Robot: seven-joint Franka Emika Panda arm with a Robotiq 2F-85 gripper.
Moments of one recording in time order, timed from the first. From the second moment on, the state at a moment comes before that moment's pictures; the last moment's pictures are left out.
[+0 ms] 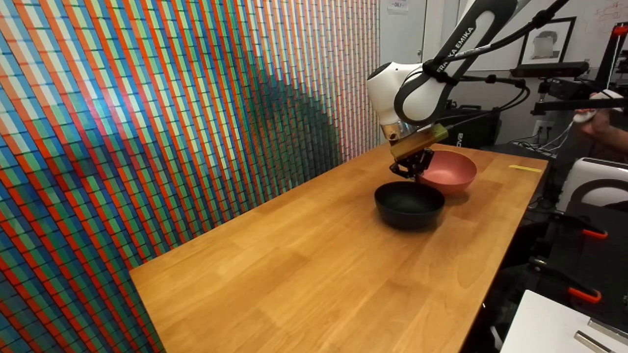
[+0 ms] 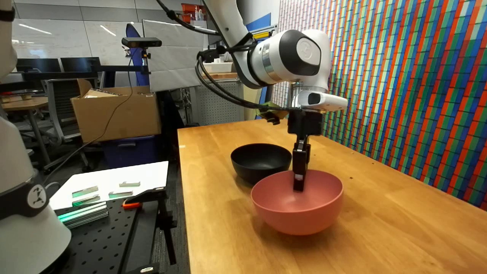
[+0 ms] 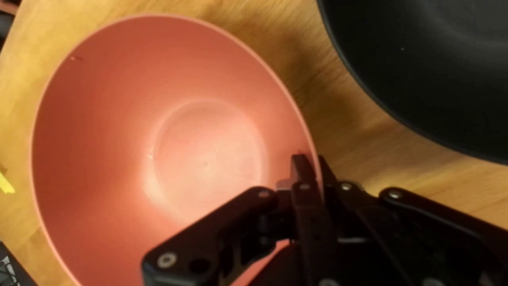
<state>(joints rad) 0.19 0.48 -0.07 -2.02 -0.34 2.22 1.01</state>
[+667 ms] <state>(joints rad) 0.20 0.26 0.01 -2.03 -0.23 2.17 0.82</state>
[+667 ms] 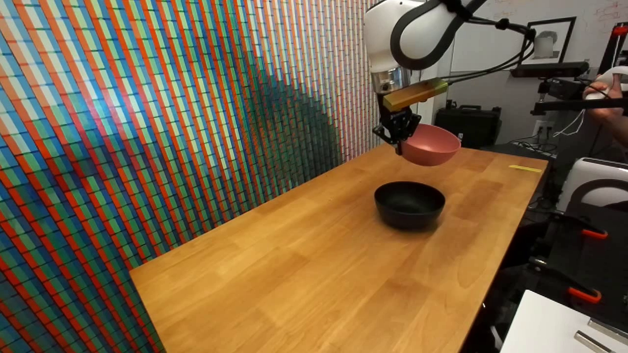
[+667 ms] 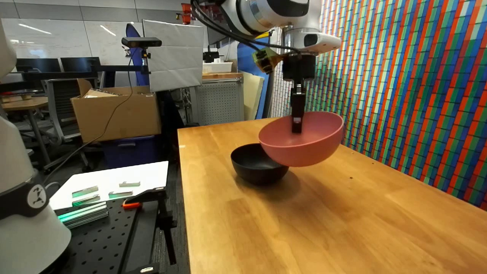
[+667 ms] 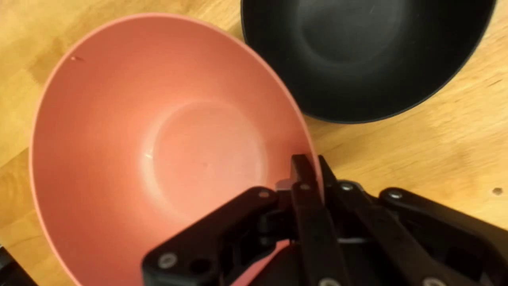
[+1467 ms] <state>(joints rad) 0.23 0.27 0.14 -2.02 0.00 2.06 0.59</state>
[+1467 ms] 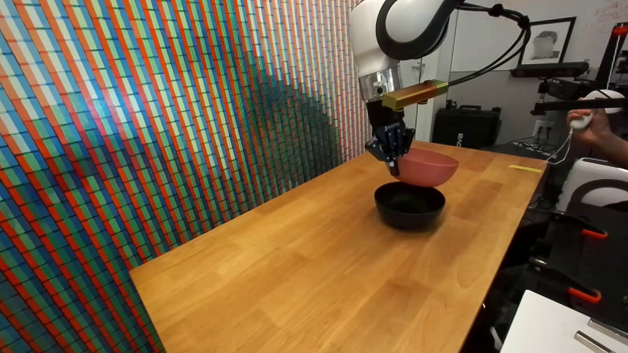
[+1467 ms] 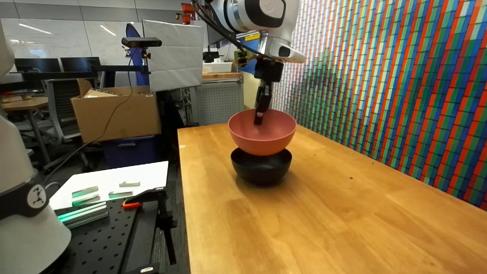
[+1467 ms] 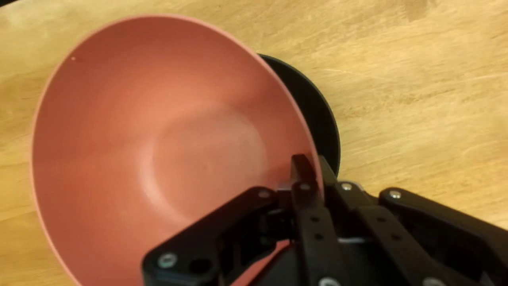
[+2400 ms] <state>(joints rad) 0.35 0.42 0.14 -1.91 -0.01 2.06 0.72</state>
